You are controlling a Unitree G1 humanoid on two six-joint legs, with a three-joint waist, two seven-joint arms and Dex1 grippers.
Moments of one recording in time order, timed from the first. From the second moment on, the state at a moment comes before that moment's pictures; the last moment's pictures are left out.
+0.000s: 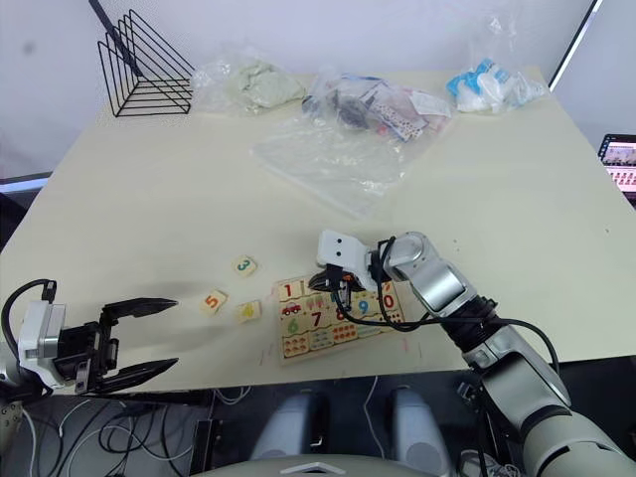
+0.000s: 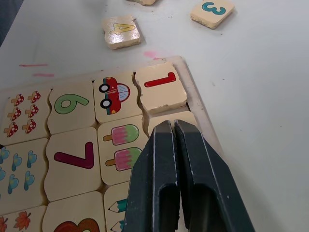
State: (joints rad) left arm 0.24 0.91 0.34 0.17 -0.77 -0.23 -1.59; right arm -0.69 -0.32 0.53 0.15 0.09 0.38 1.07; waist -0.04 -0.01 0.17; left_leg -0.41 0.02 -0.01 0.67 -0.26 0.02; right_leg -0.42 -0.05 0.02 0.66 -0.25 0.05
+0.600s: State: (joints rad) left arm 0.25 0.86 0.38 0.17 -0.72 -0.12 -1.54; right arm -0.54 -0.39 0.33 0.01 0.17 0.29 1.04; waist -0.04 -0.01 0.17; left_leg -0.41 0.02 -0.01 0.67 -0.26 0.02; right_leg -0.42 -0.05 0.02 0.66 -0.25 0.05
